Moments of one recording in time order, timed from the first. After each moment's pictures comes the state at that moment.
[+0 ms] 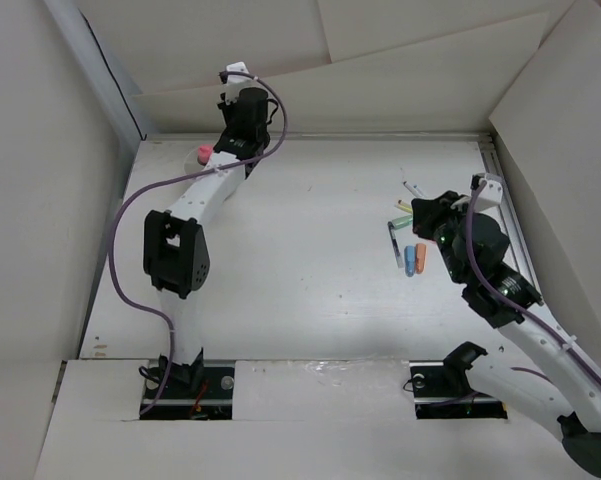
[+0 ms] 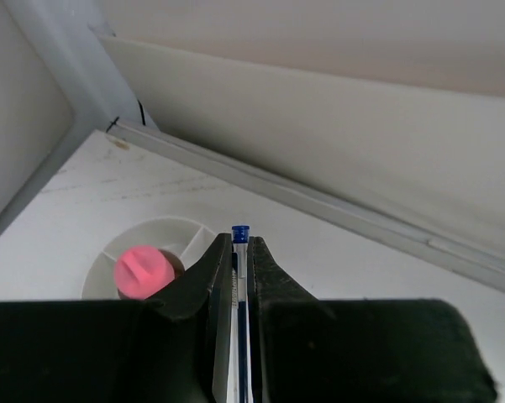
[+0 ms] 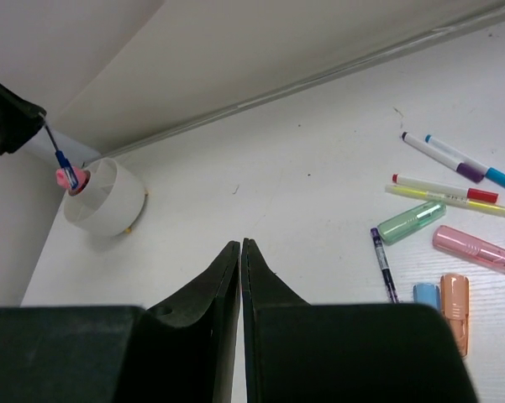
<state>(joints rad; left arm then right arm) -0.37 1.98 1.83 -0.10 -0.77 -0.21 0.60 0.76 0.88 -0.21 0.49 0.53</state>
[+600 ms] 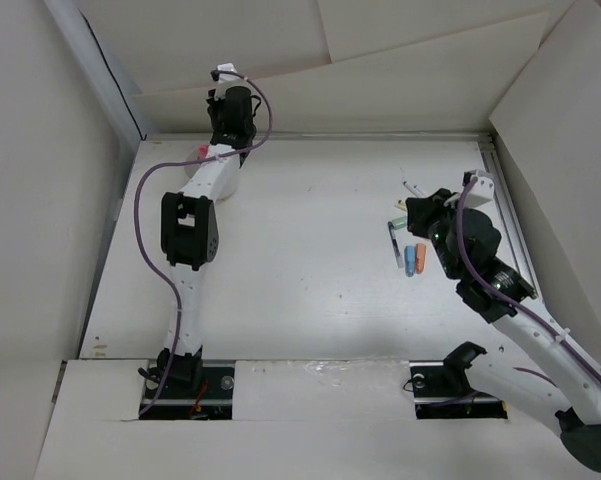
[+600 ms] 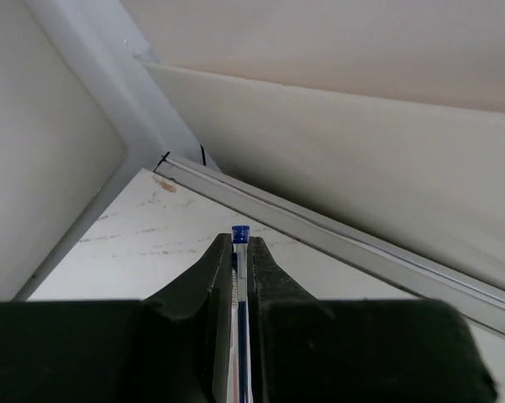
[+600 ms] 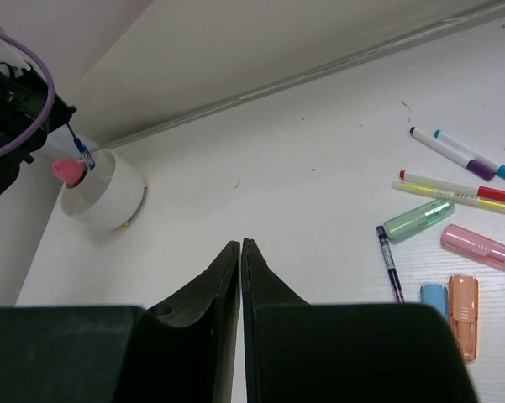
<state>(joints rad) -0.24 2.33 2.13 0.04 -0.79 0.00 0.60 0.81 0.88 -0.19 0.47 0.53</state>
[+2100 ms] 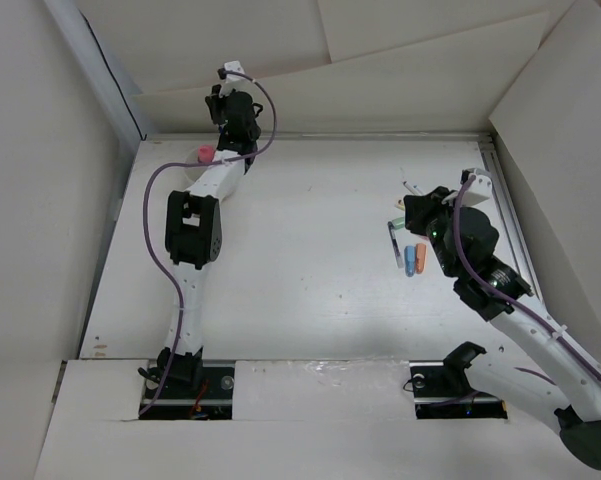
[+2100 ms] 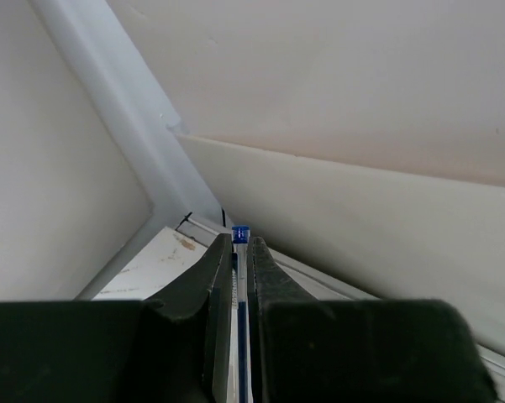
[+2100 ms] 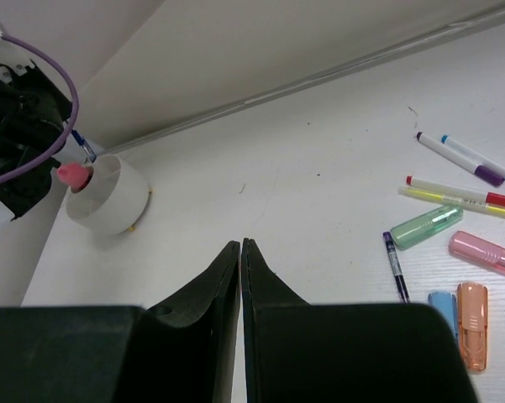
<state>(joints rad) -0.25 2.38 2.08 0.43 -0.85 0.25 0.60 0.83 0.88 -0.15 0.47 0.53</state>
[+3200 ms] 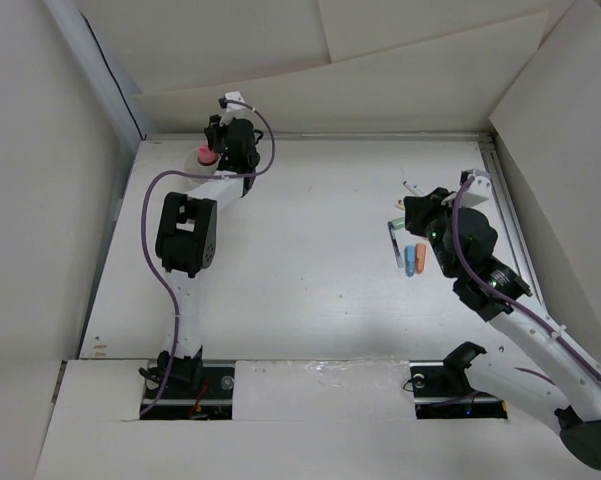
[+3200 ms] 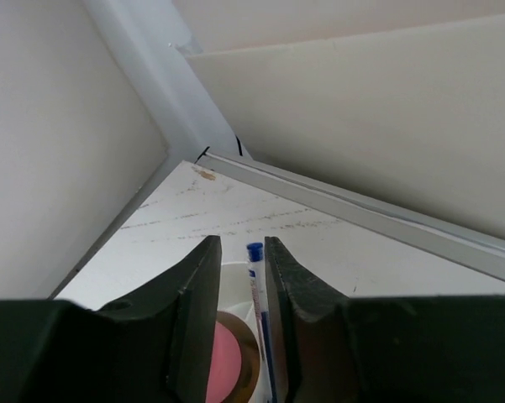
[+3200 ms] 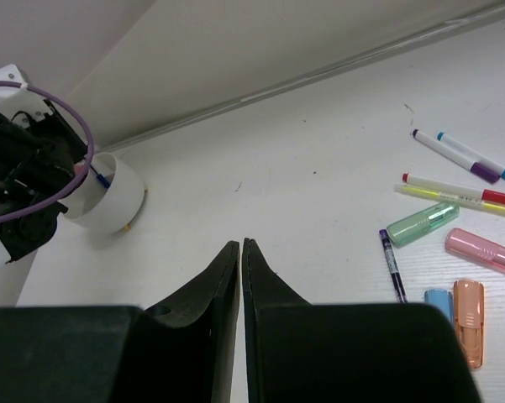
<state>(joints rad) -0.27 2.24 1.68 0.57 -0.87 0.22 0.60 0.83 0.87 -0.15 0.47 0.53</state>
